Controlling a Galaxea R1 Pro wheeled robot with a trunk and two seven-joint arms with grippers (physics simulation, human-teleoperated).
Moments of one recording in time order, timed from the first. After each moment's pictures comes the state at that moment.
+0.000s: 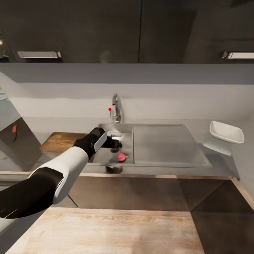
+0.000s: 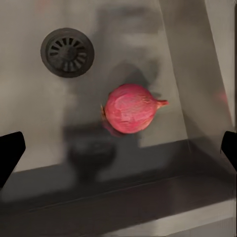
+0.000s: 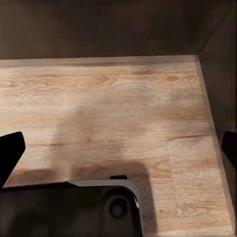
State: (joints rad) left arm -1.33 -0.16 -0.30 -0.33 0.35 0.79 0.02; right arm 0.30 0.07 -0.08 -0.69 0.07 -0.67 -0.08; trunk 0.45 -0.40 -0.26
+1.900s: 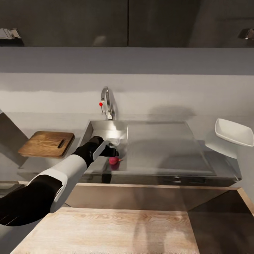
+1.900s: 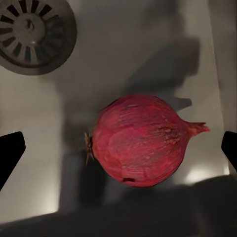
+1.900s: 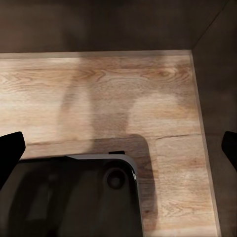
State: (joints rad) left arm -1.25 -0.13 -0.35 -0.33 0.33 0.79 0.02; right arm 0.30 0.07 -0.08 -0.69 0.07 -0.67 -0.08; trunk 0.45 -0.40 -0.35
